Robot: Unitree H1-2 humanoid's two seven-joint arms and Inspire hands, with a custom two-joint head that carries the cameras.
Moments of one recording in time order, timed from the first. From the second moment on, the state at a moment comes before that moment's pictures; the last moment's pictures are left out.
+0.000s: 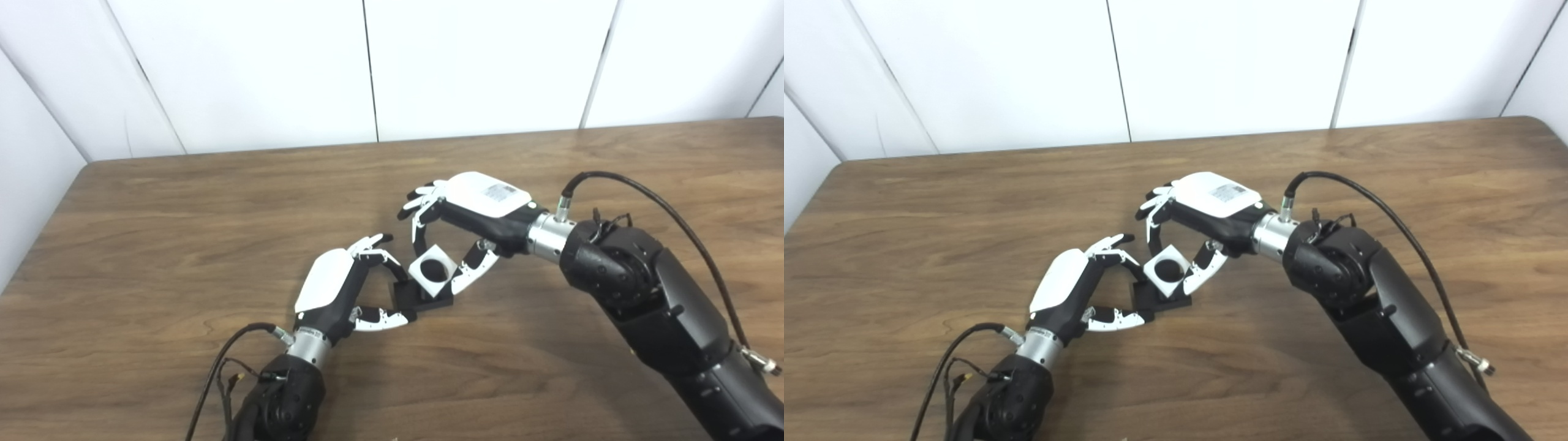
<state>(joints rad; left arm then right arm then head) -0.09 0.13 -0.34 -0.09 0.70 0.11 -0.05 -0.51 -0.37 0.39 -0.17 -0.62 -0.03 0.58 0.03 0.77</state>
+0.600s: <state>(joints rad) -0.09 0.14 -0.34 -0.09 0.70 0.11 -0.05 -0.53 -0.37 0.37 -0.17 -0.62 -0.02 0.58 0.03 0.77</state>
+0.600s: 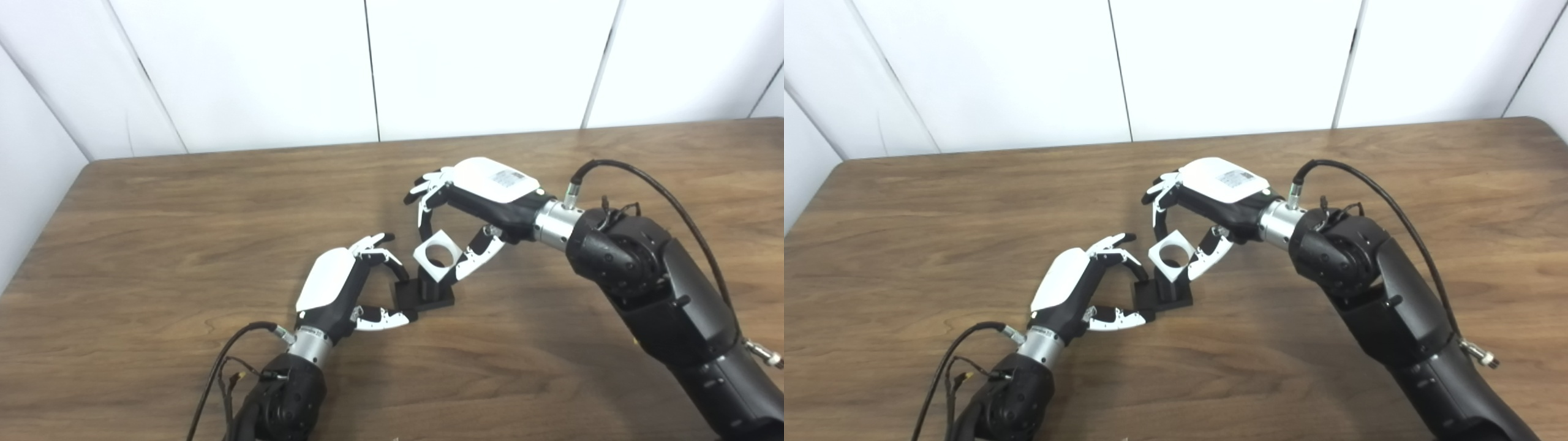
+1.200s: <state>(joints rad) -0.09 0.13 -0.34 -0.10 0.70 0.12 -0.06 -0.52 -0.36 0.38 -0.16 -0.63 -0.03 0.58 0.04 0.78</state>
